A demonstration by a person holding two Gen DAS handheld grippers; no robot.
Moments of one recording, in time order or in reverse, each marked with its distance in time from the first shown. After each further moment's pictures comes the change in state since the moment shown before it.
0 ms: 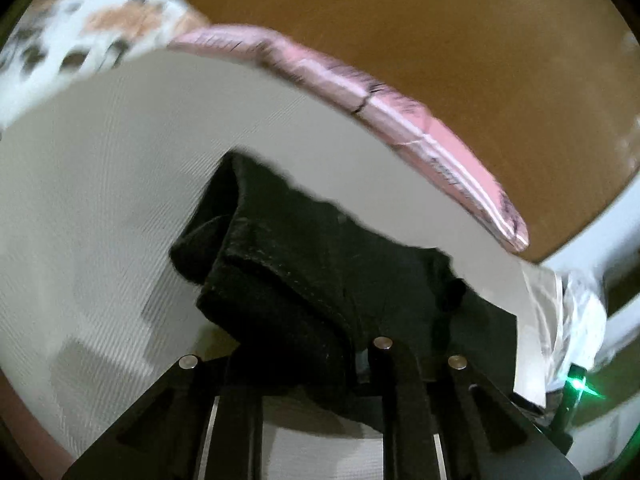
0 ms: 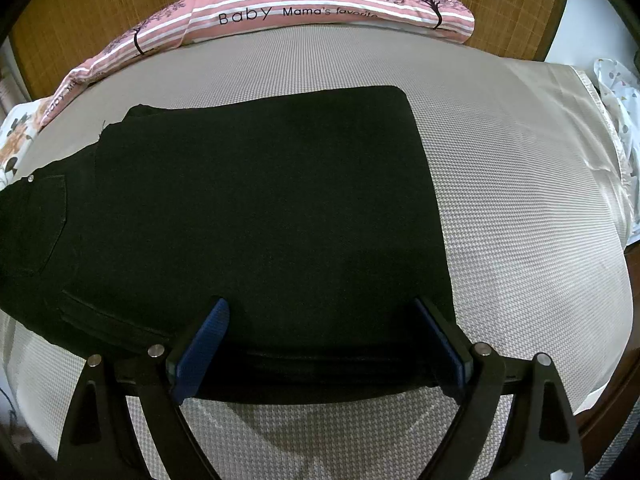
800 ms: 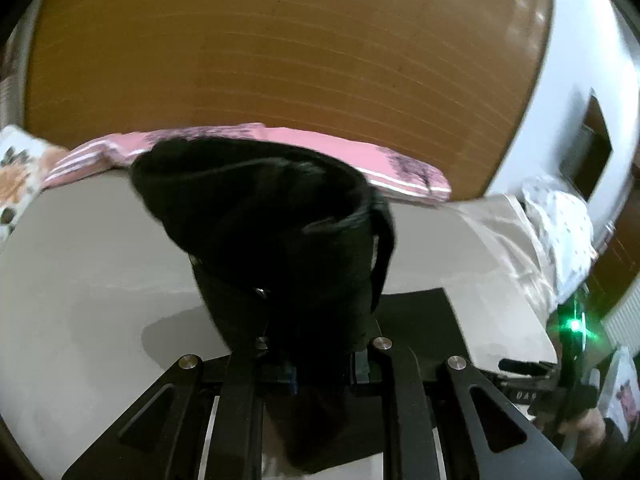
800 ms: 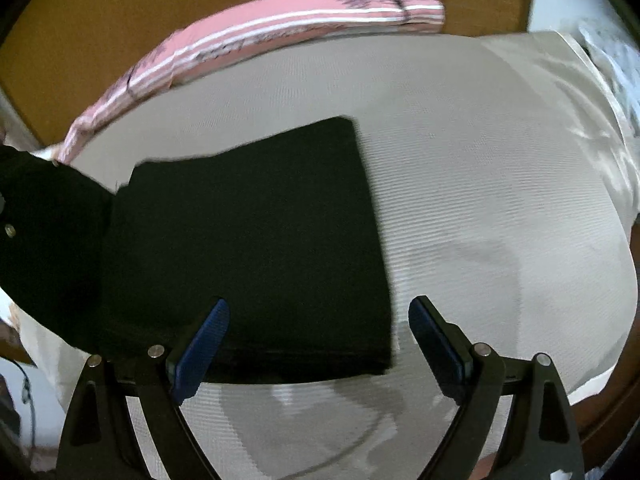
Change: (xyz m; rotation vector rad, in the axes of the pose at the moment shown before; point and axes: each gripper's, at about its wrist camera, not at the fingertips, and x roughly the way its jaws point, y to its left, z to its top) left arm 0.008 -0.186 0.002 0.448 -0.042 -0.133; right arm -0.044 -0.057 0.012 0.154 0.007 0.113
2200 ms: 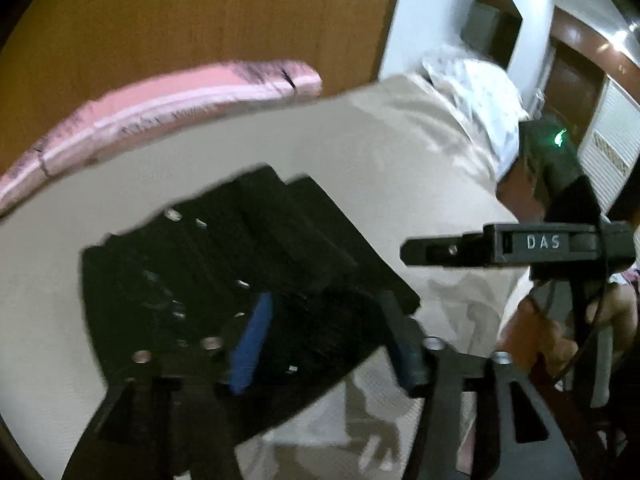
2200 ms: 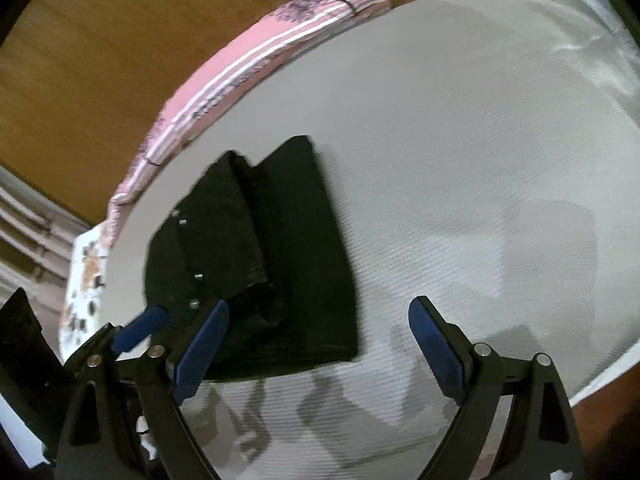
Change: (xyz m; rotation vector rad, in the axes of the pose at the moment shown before) left arm 0.065 -0.130 -0.073 0.353 0.217 -0.200; right arm -0.010 -0.075 -0.006 0.237 -0.021 0.300
